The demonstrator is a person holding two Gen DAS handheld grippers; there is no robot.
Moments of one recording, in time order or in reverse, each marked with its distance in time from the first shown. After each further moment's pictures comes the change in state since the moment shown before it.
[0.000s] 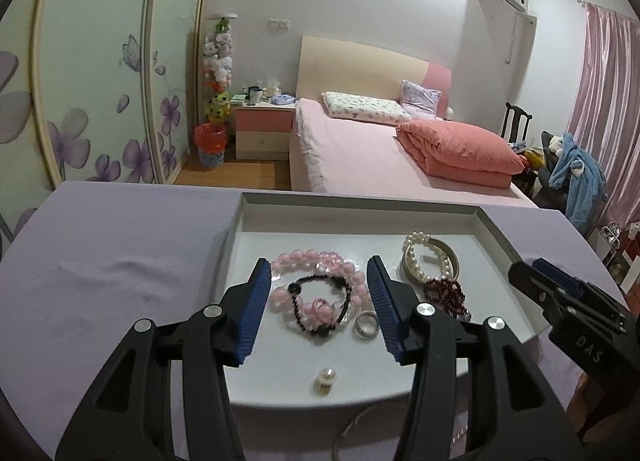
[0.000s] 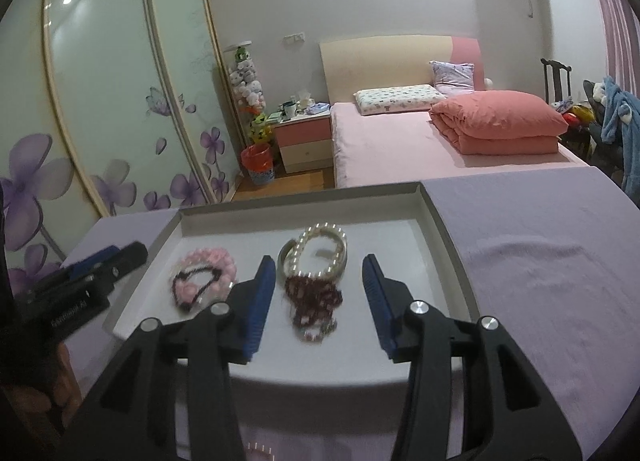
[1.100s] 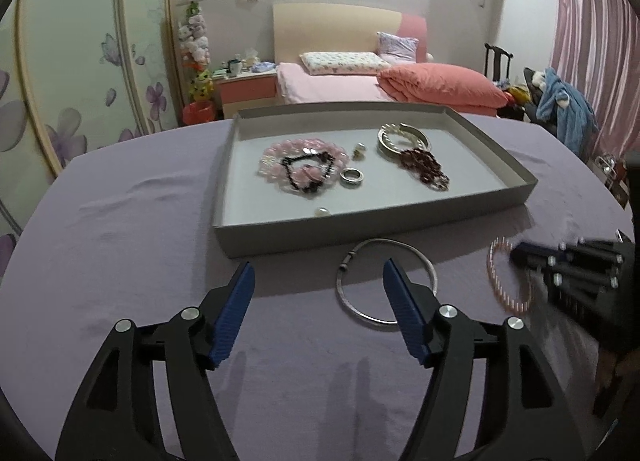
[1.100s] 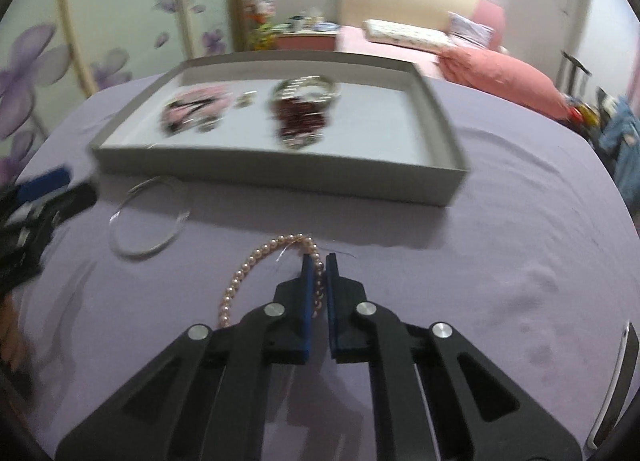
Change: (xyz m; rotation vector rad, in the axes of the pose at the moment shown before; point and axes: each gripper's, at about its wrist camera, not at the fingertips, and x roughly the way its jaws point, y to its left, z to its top) left arm -0.036 -0.015 -0.078 0.156 0.146 -0.015; right arm -0.027 -0.015 -0.076 -0.138 0.296 -0.102
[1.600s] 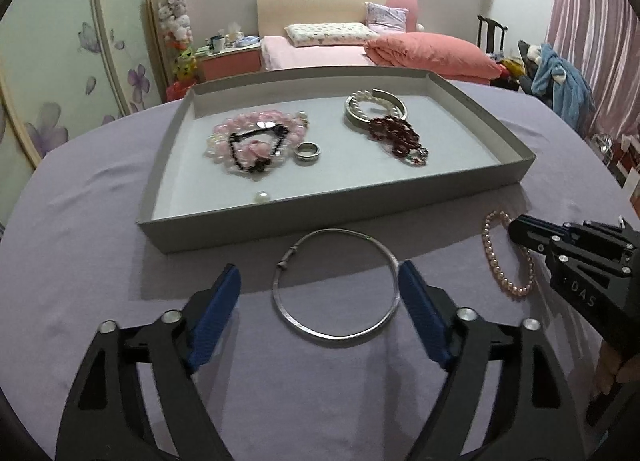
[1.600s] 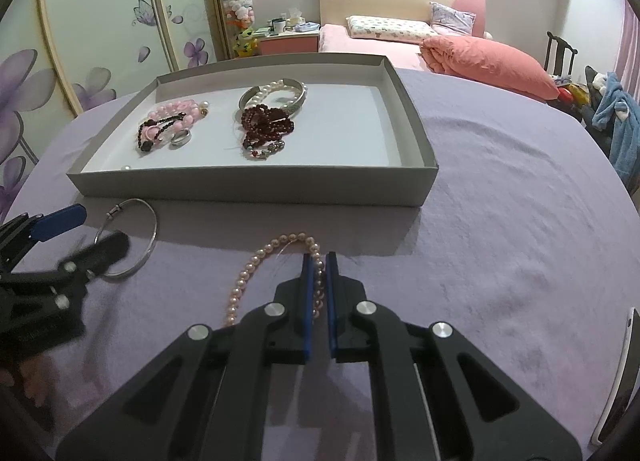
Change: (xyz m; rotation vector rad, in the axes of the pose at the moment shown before) left arm 0.032 -0.037 0.004 0.038 0.106 -0.013; right arm 0.005 -0.013 0.001 0.047 0.002 0.011
